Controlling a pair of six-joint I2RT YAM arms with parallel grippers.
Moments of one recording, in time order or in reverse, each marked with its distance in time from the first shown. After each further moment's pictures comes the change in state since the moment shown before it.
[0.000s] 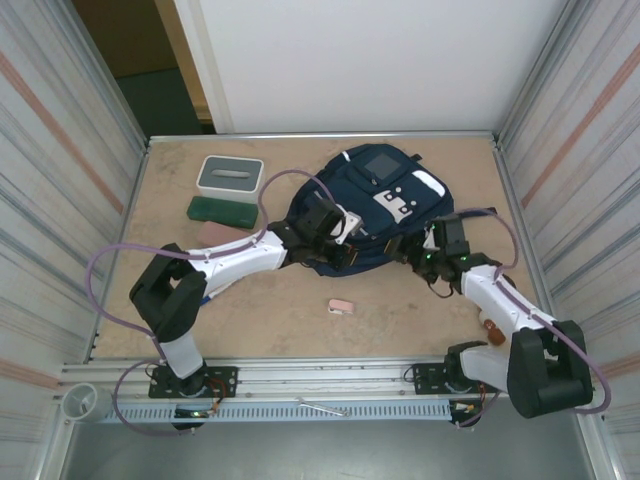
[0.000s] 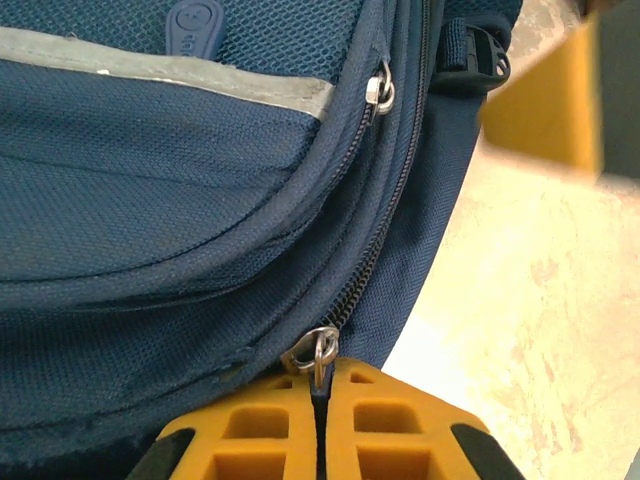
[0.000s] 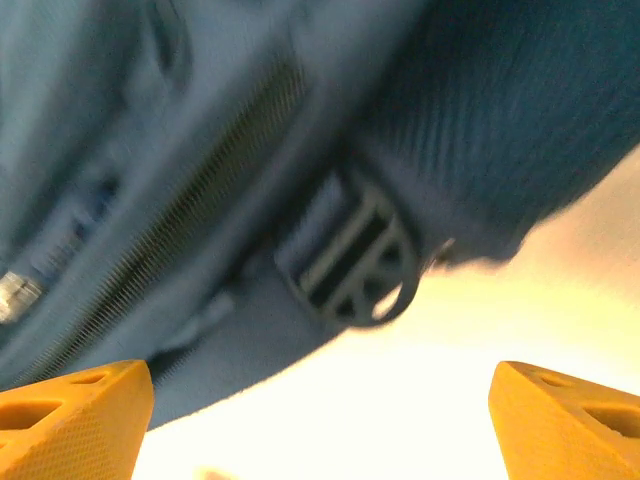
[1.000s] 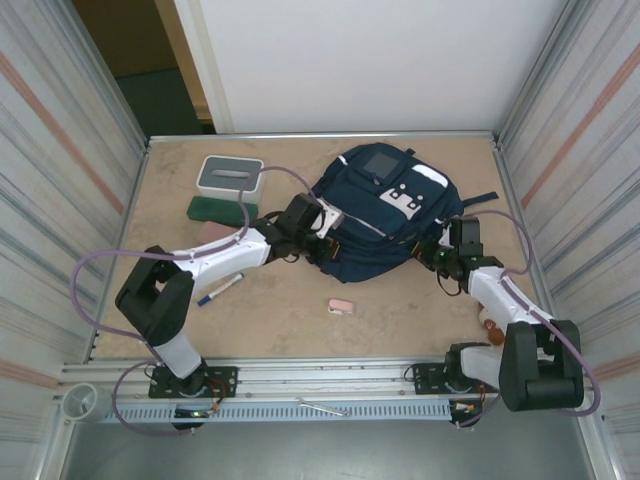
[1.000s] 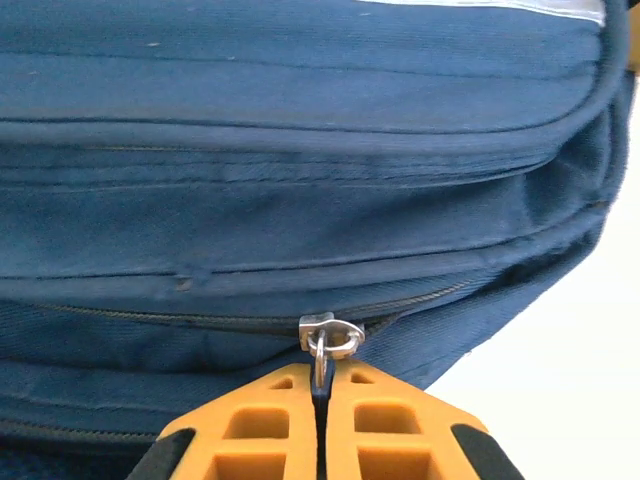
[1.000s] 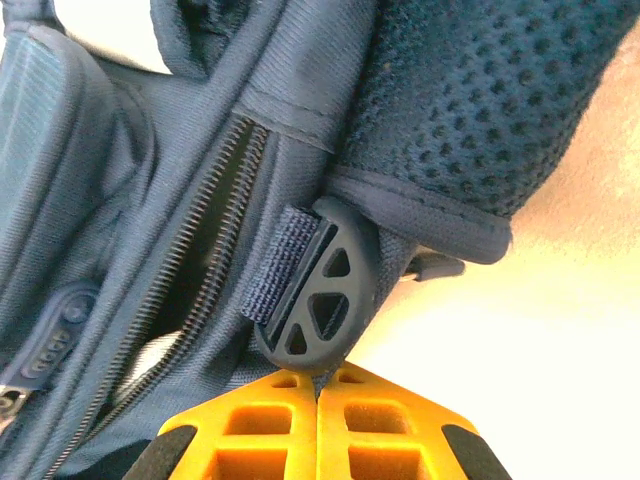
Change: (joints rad) left arm 0.111 -0.066 -0.081 -0.003 -0.003 0.070; right arm -0.176 0.019 0.002 0.060 0.018 -0.089
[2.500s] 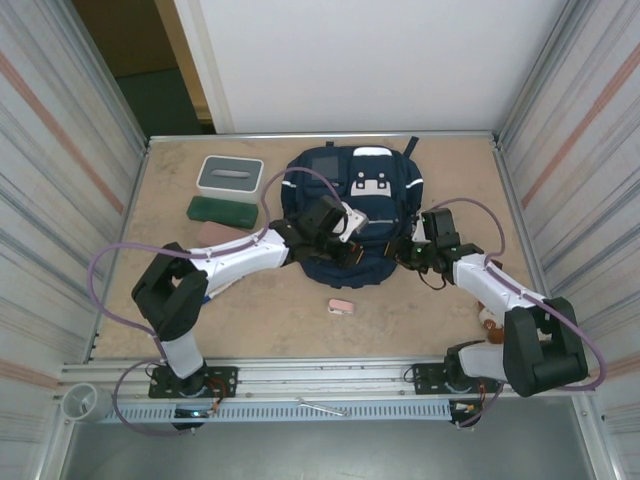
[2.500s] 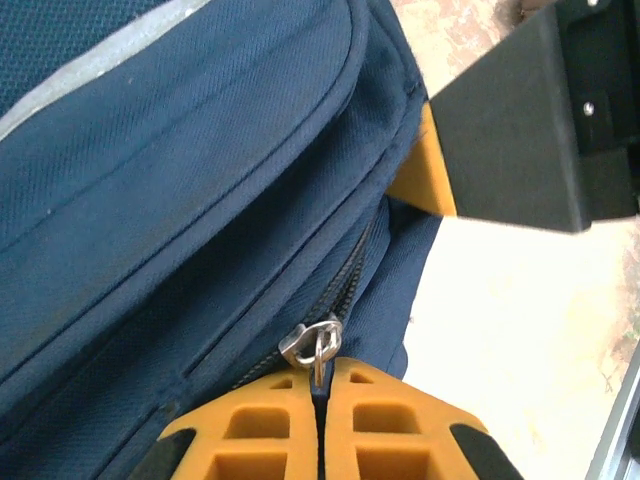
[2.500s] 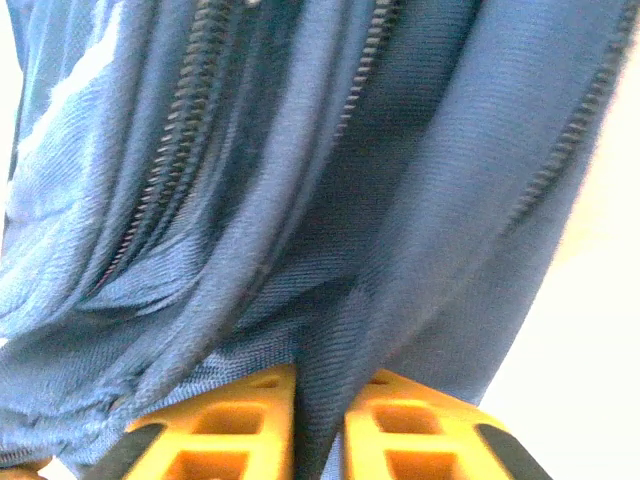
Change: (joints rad) left arm -0.105 0.075 0.100 0.031 0.064 -0.042; right arm 0.193 0.089 0.086 -0.027 -0.051 -0.012
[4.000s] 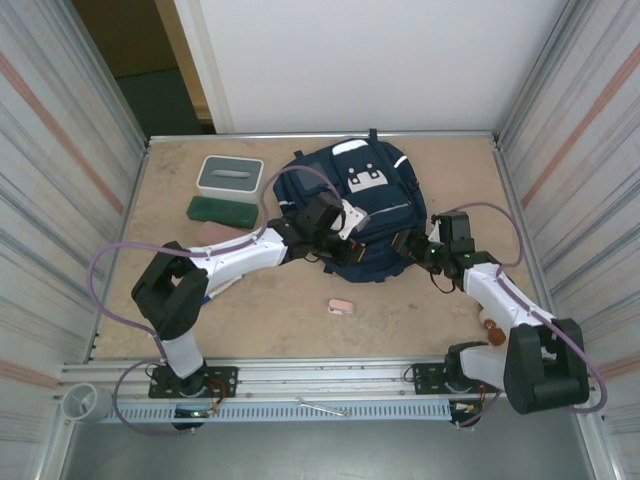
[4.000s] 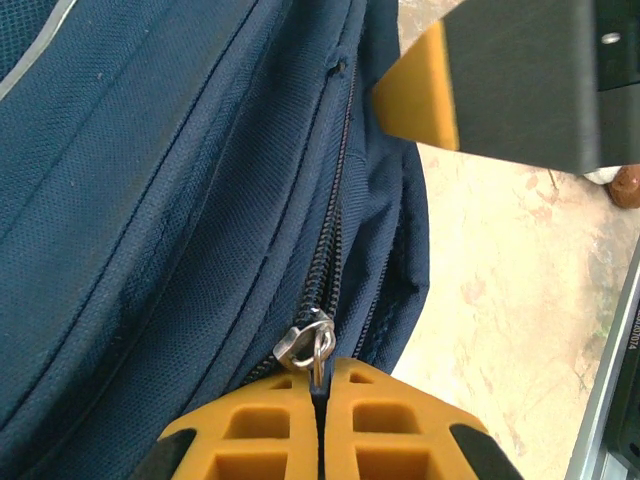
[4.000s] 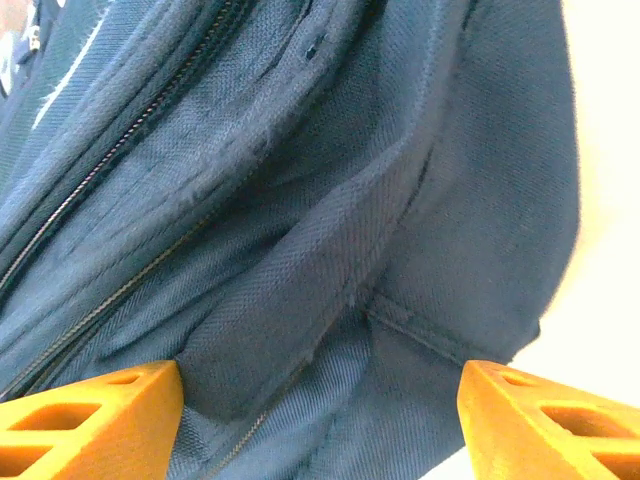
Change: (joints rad) left arm 0.011 0.007 0.003 0.044 0.070 0.017; right arm -0.082 -0.069 -0.048 0.033 0.063 0.010
